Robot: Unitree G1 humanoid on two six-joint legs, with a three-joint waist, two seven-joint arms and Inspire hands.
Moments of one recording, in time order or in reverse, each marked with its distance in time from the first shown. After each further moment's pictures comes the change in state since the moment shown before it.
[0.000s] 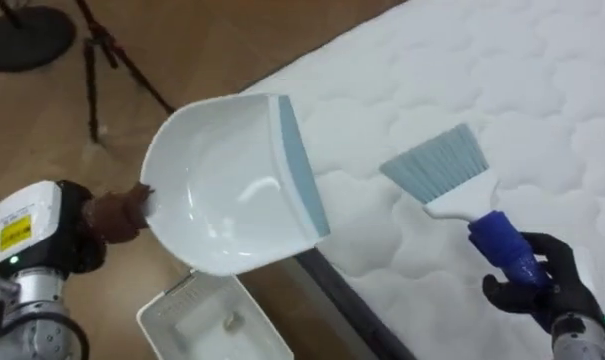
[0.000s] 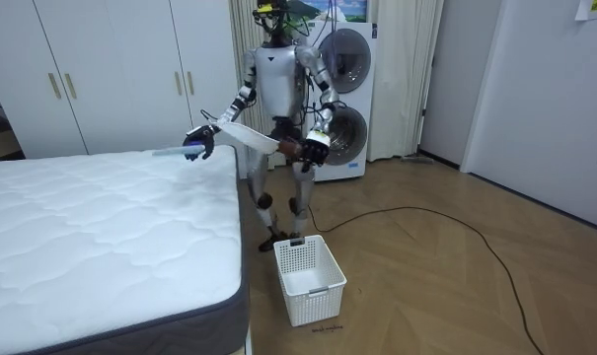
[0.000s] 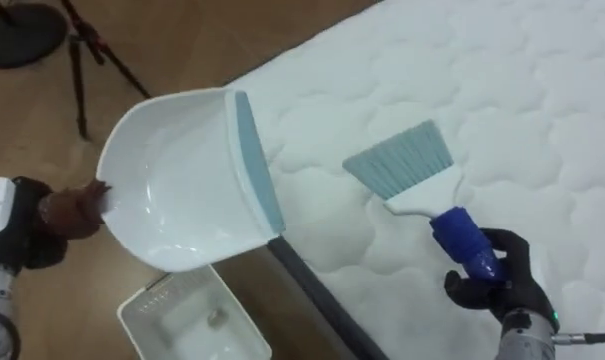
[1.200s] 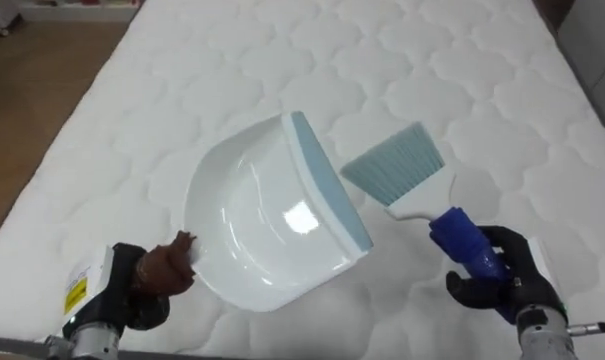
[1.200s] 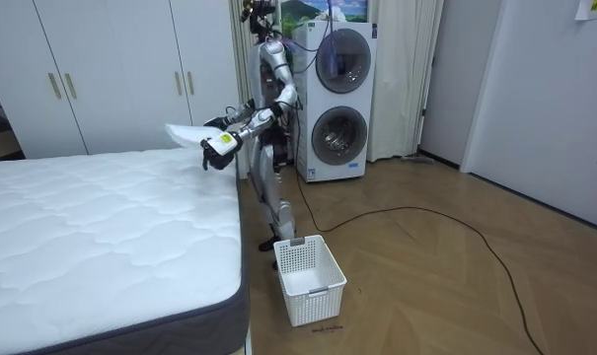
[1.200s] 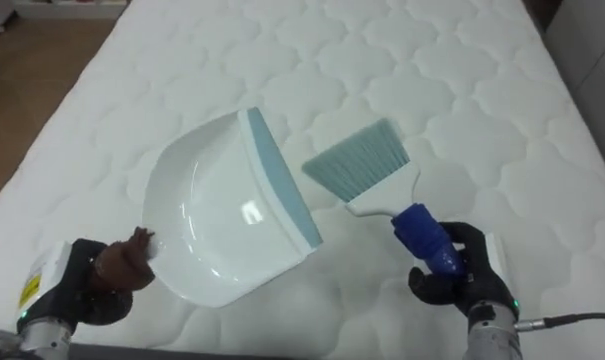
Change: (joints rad) left arm 0.138 -0.157 -0.044 0.025 -0.151 -0.024 -0.090; right arm 0.002 0.050 0.013 -0.019 -0.053 0.002 0.070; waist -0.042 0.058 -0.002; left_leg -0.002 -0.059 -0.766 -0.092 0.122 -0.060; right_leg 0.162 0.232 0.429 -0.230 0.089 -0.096
